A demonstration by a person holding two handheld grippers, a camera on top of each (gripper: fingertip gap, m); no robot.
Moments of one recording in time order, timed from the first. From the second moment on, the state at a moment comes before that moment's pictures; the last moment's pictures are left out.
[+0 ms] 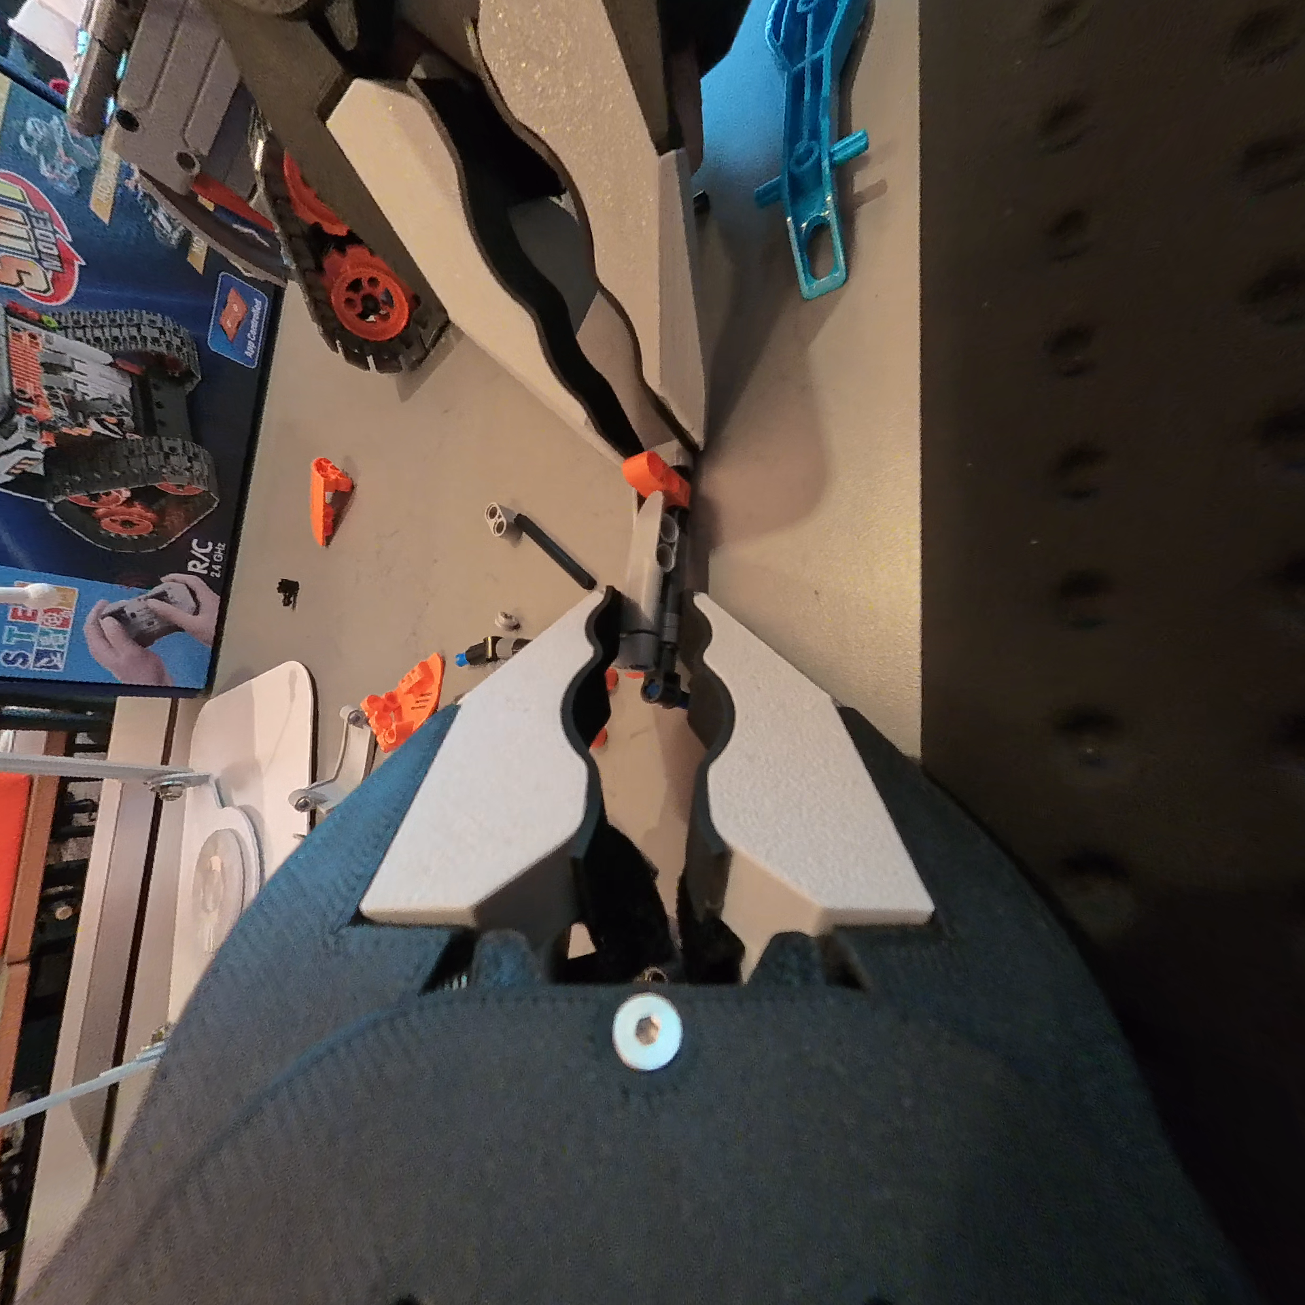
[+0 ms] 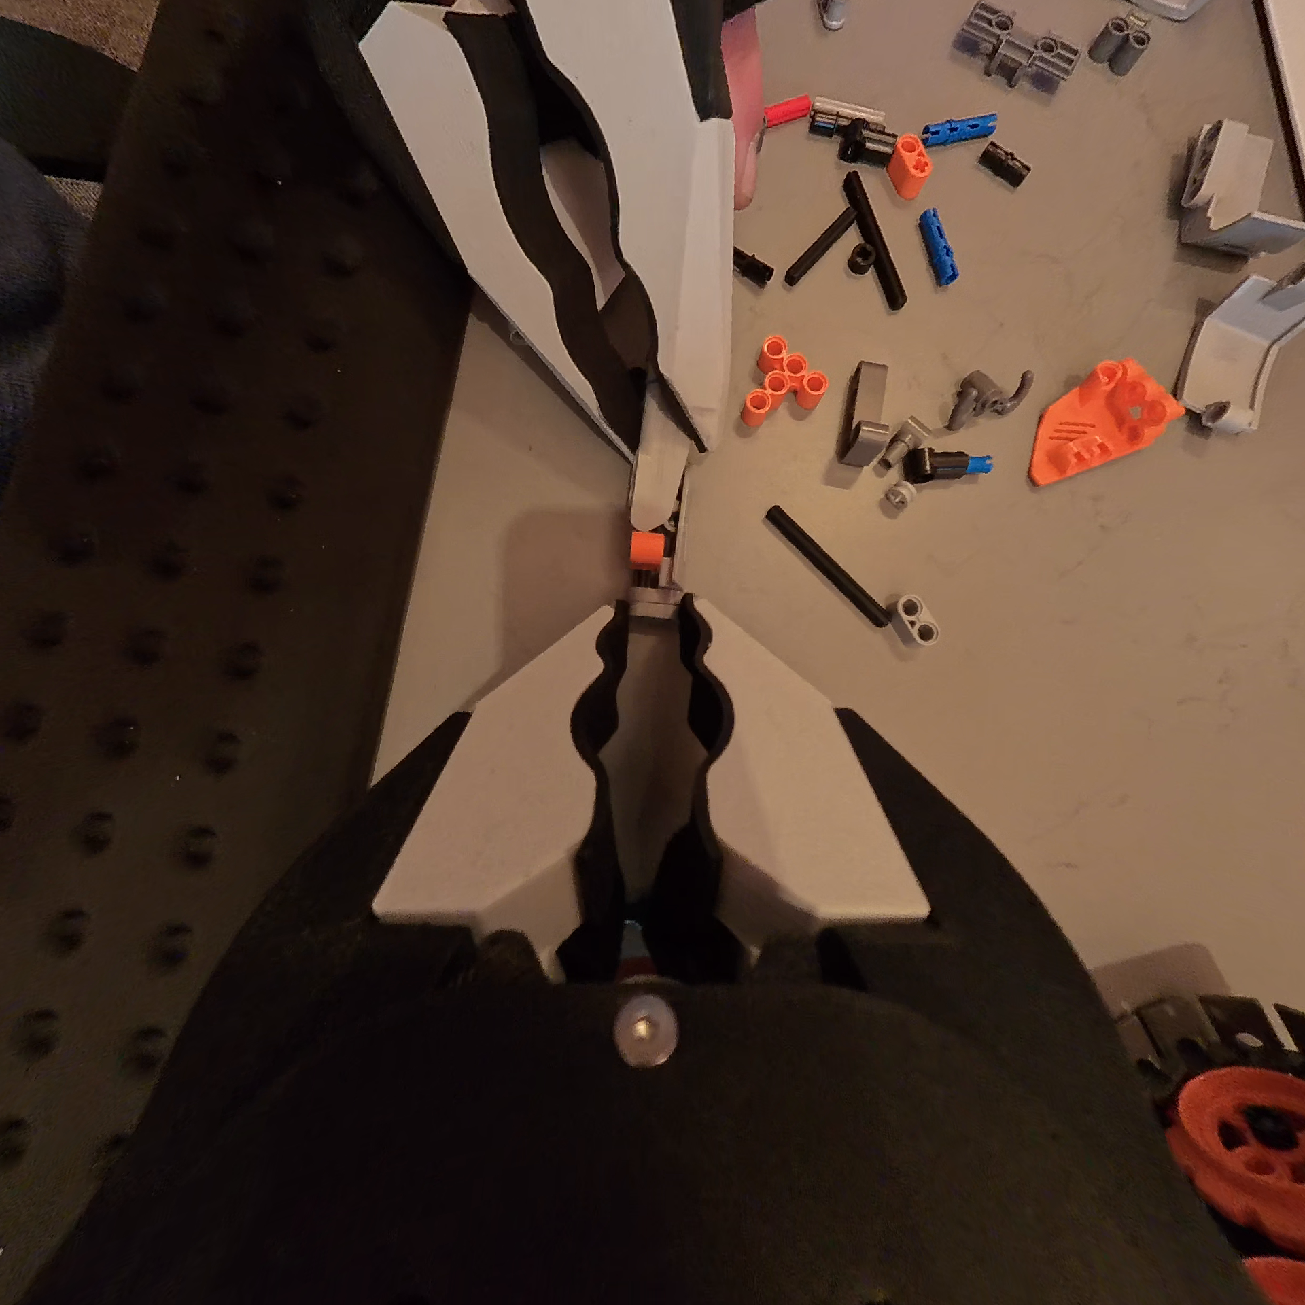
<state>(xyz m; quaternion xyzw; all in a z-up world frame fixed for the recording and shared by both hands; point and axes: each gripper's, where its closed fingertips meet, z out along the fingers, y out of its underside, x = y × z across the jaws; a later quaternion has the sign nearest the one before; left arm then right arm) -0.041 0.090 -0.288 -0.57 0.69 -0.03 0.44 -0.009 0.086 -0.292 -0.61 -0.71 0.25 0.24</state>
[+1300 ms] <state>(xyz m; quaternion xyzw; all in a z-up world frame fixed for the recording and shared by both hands) -0.041 0.091 -0.290 -0.63 0.64 -0.11 0.43 -0.017 0.090 -0.292 -0.61 -0.68 0.26 0.31</state>
